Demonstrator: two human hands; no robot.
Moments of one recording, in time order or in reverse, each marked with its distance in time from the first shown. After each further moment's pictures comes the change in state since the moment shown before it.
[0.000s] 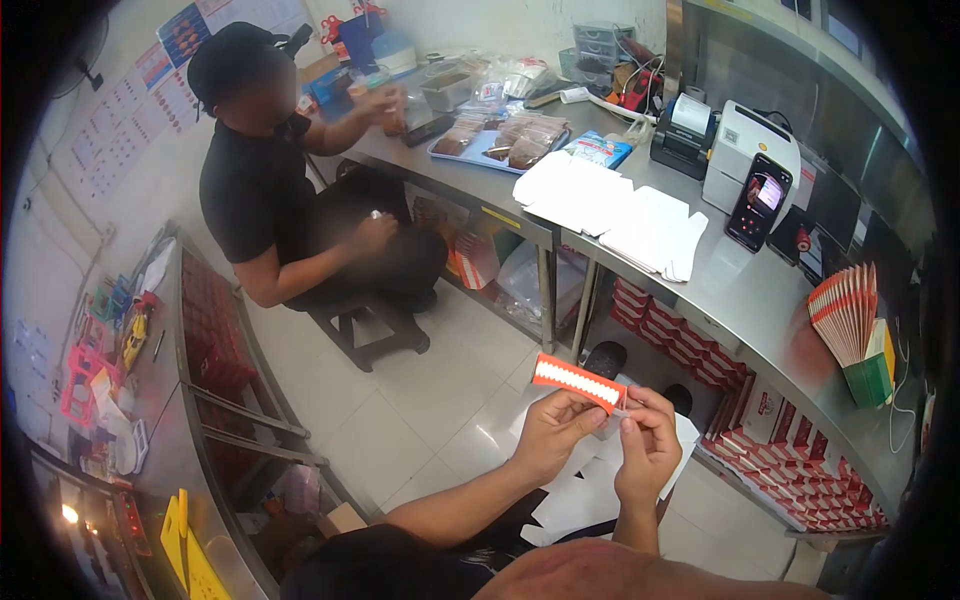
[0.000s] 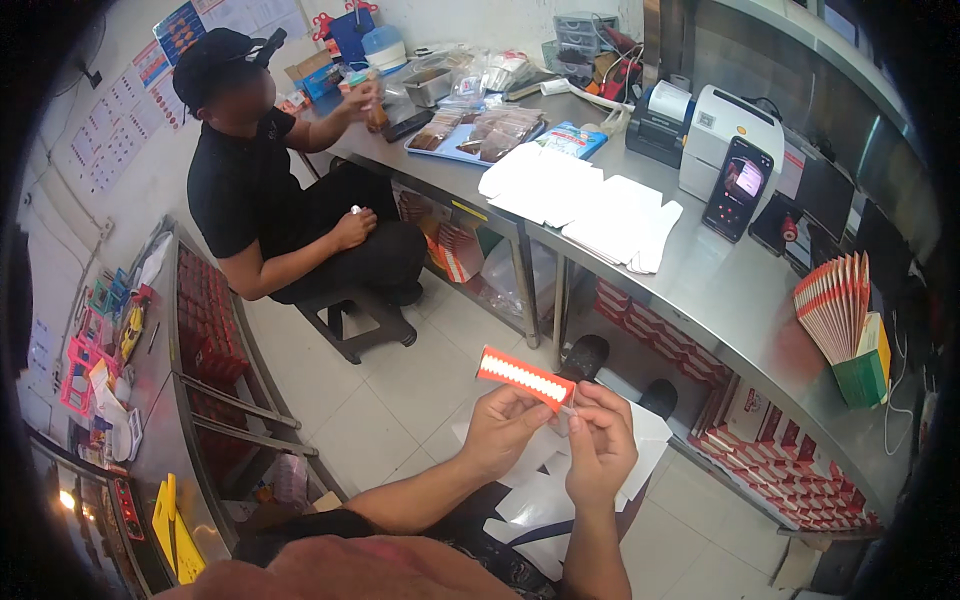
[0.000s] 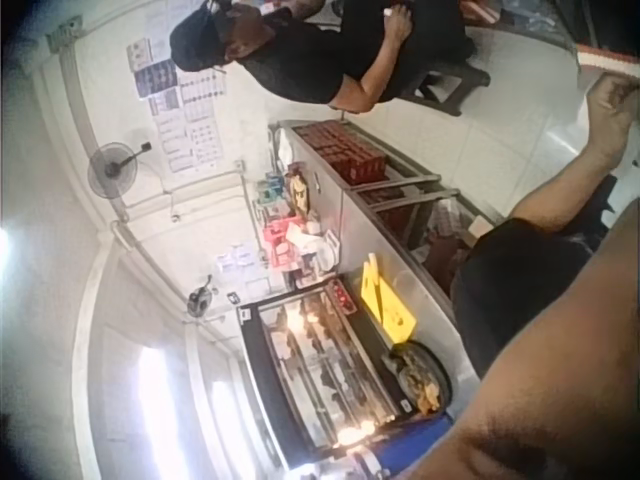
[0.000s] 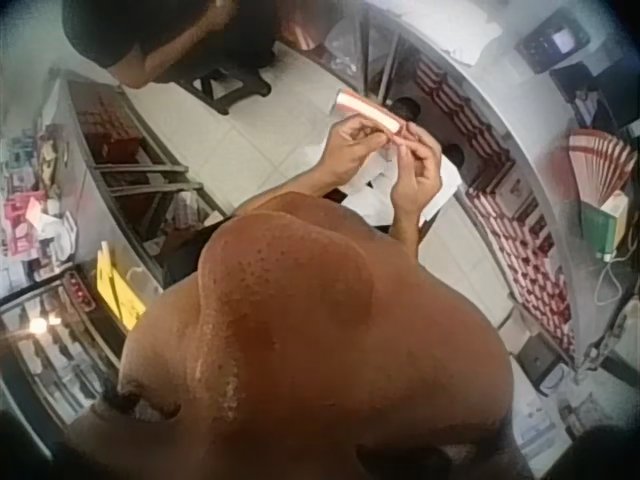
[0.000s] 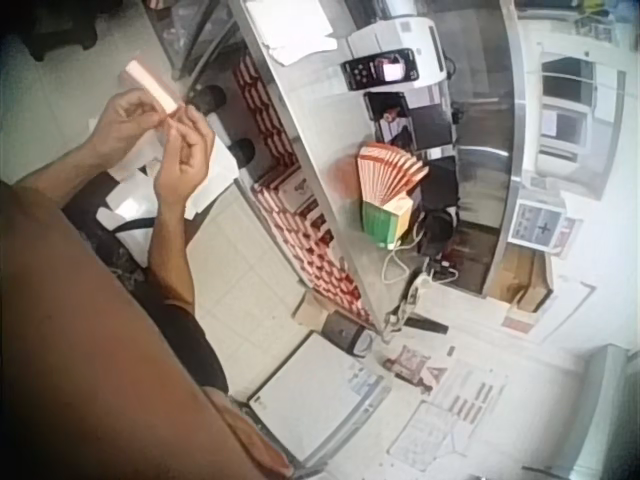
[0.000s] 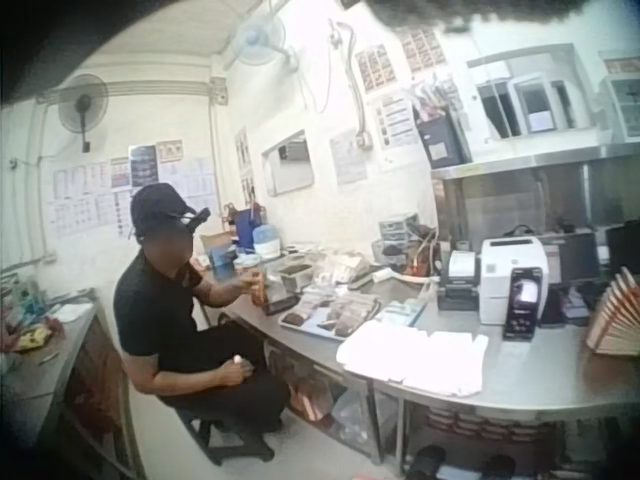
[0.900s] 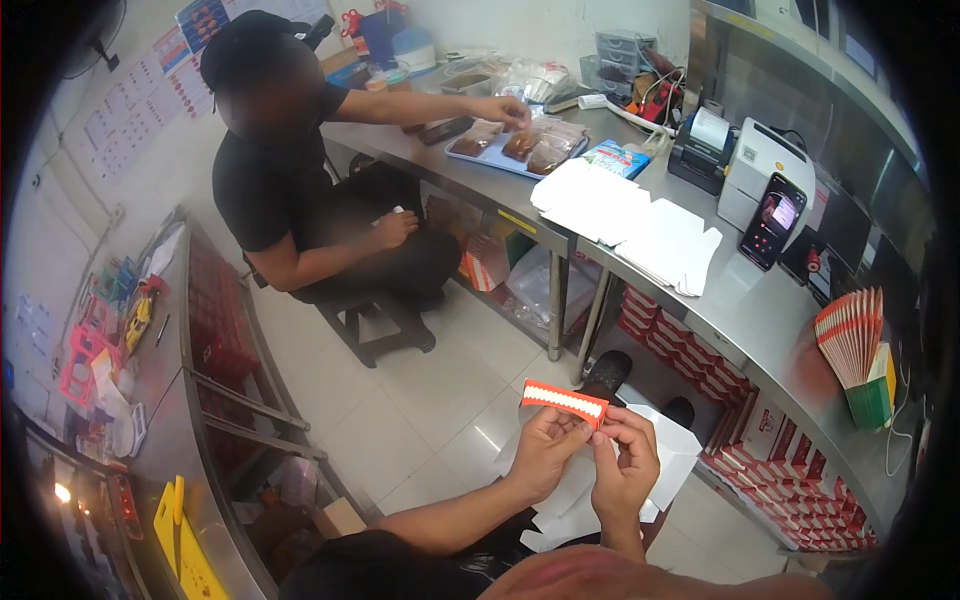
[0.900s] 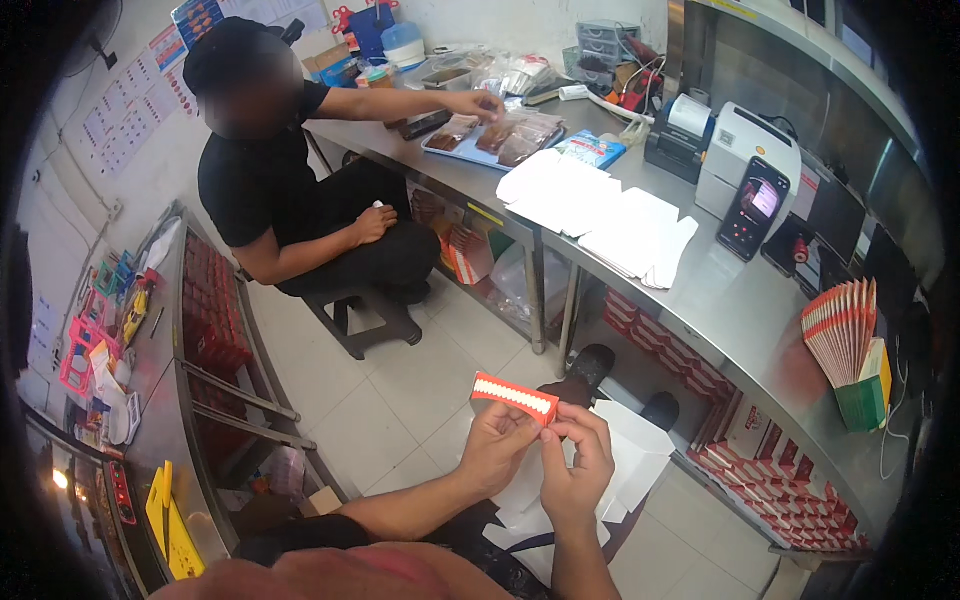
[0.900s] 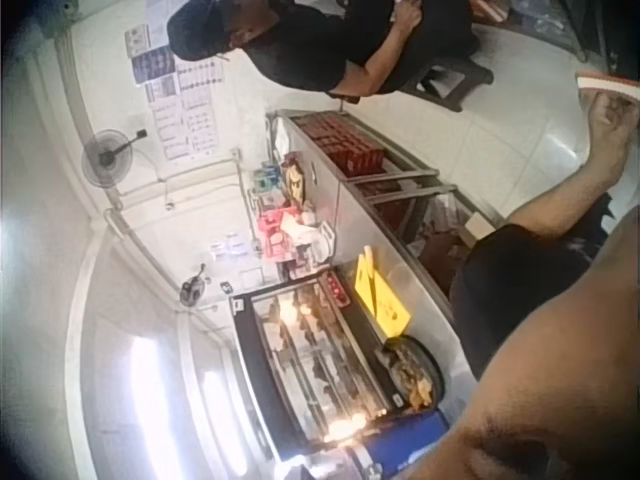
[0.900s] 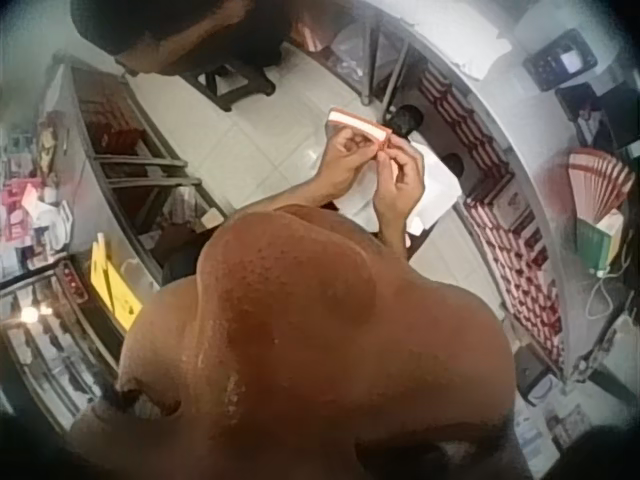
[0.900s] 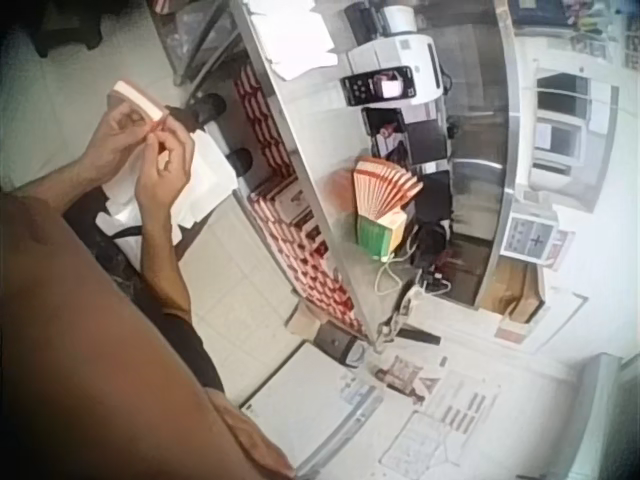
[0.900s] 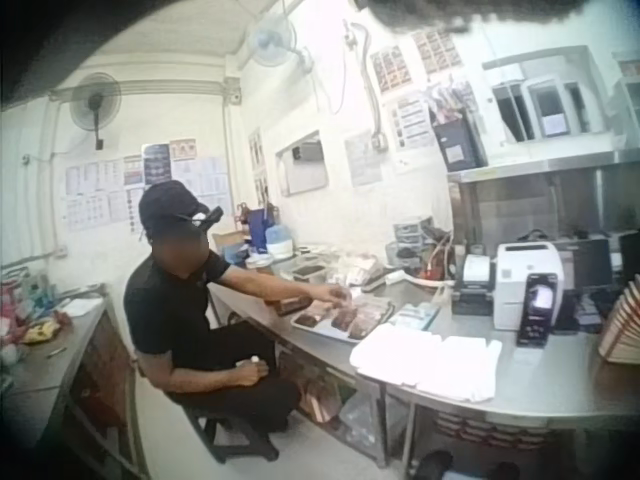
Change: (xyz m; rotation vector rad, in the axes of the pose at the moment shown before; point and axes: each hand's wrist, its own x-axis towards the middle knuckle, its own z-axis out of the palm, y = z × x) left_hand -0.016 -0.007 -0.008 -0.074 0.148 0.012; right_hand -0.016 0.005 0.020 -0.237 -0.061 0.060
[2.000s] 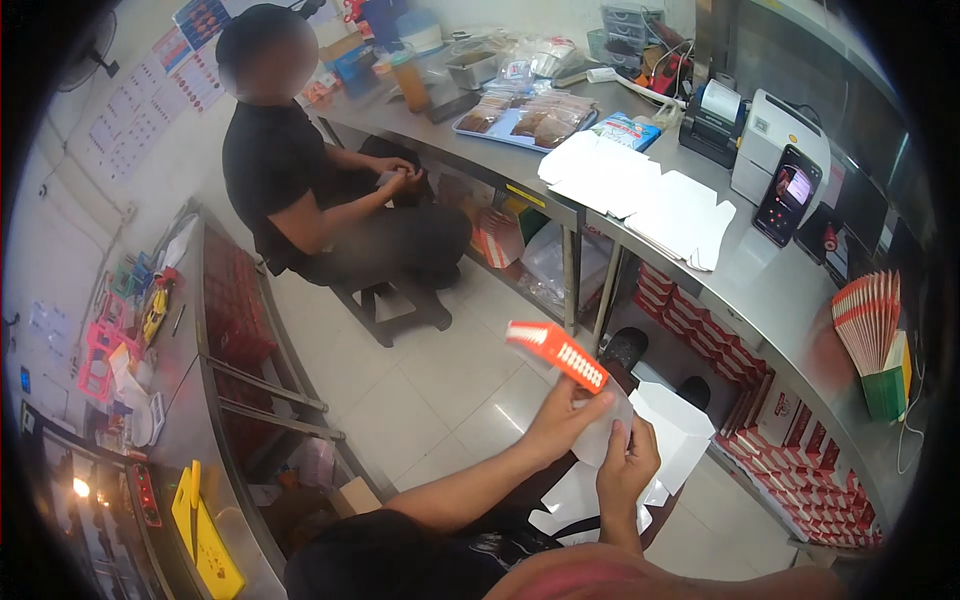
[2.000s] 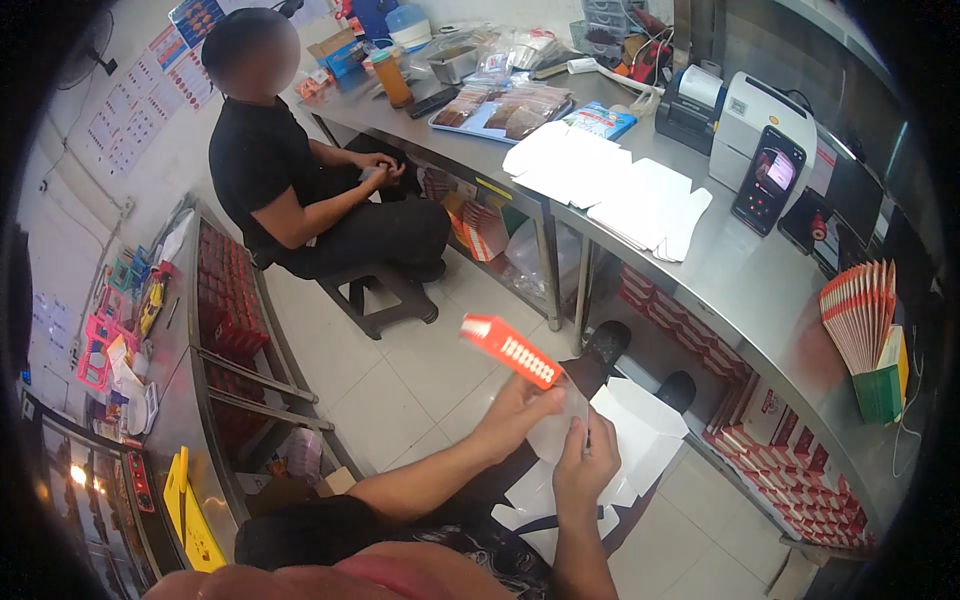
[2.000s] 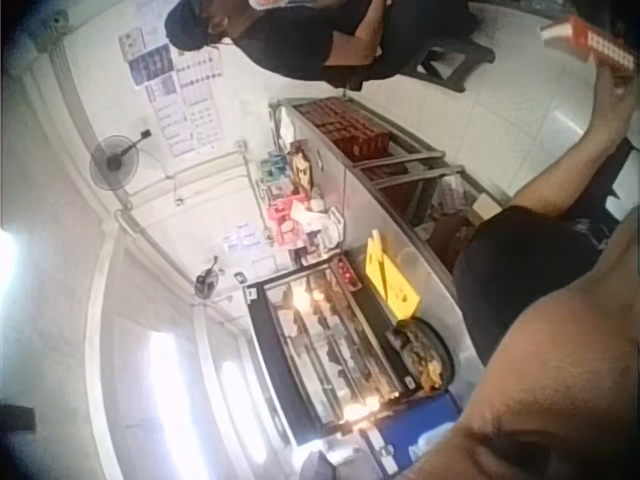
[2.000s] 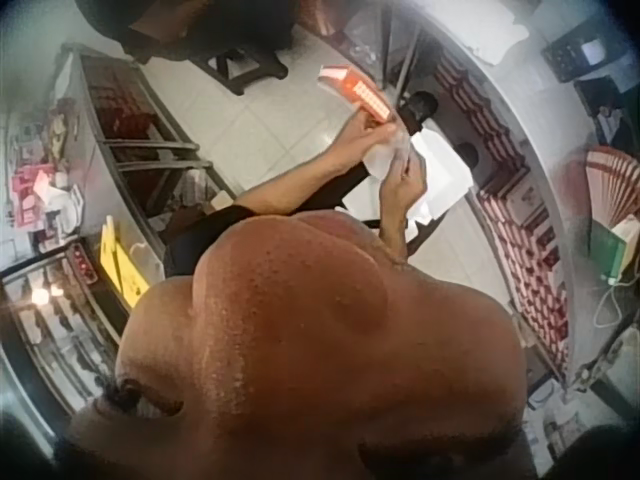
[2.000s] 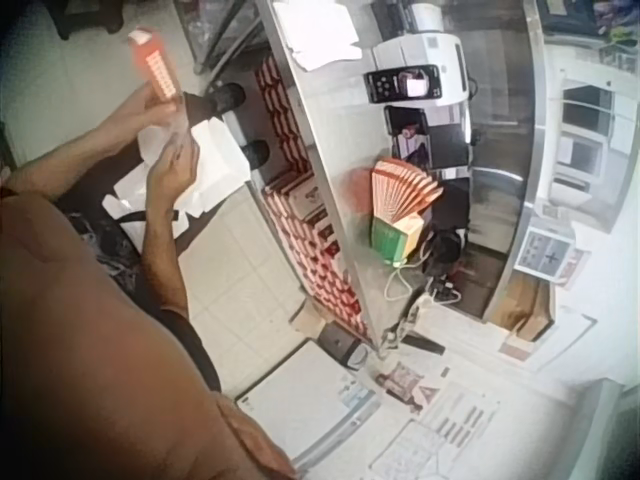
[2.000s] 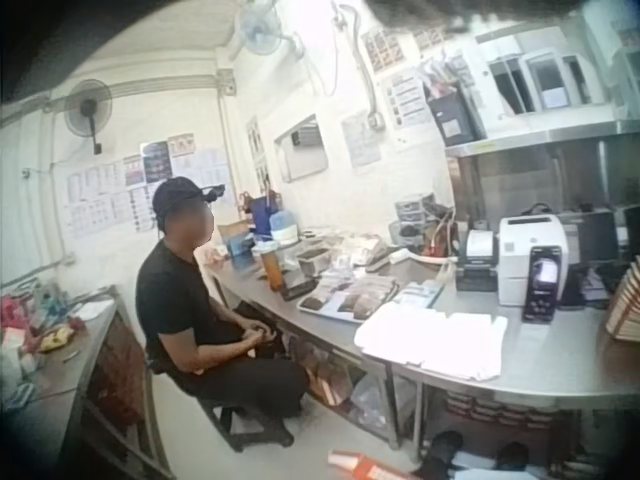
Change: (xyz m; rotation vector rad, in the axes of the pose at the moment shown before) left_hand 0.014 -0.006 -0.010 0.564 0.054 -0.110; right_hand -0.033 0.043 -0.011 -0.275 0.079 0.155
